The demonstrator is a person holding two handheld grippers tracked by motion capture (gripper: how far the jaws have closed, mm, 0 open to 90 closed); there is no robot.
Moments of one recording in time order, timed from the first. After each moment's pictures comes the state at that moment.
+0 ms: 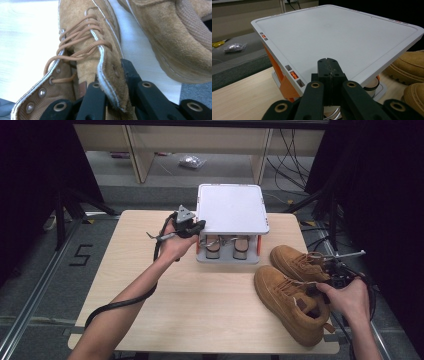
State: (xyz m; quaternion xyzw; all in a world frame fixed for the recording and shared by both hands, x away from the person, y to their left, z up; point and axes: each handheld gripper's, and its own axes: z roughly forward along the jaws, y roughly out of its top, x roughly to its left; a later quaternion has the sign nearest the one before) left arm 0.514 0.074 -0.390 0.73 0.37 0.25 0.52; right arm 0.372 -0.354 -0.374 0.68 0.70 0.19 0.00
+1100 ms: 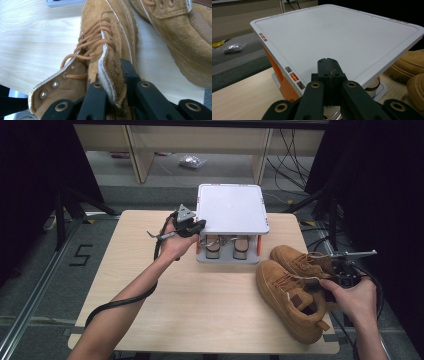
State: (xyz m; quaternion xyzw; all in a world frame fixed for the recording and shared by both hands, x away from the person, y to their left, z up) left arm 0.517 0.073 -0.389 0.73 0.36 0.25 0.52; right arm 0.361 -0.355 -0.355 0.67 0.69 0.28 -0.03
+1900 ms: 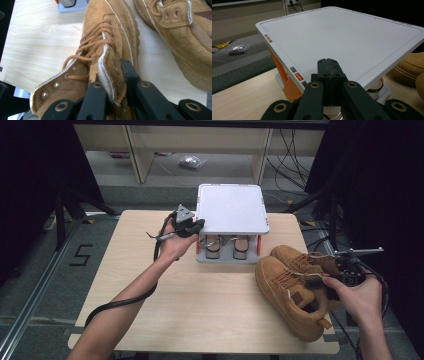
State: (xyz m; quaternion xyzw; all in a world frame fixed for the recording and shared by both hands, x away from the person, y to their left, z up) left arm 0.515 0.077 -0.388 0.73 0.37 0.26 0.52; right arm 0.354 -0.349 -0.335 0.68 0.67 0.30 -0.04
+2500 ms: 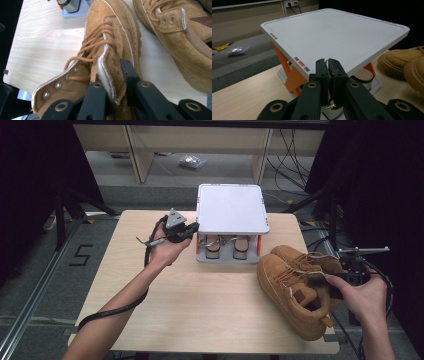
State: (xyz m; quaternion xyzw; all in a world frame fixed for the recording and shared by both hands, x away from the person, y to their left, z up) left arm 0.486 0.101 -0.383 0.73 0.36 0.25 0.53; right arm 0.353 -0.357 -0.328 0.67 0.68 0.31 -0.03
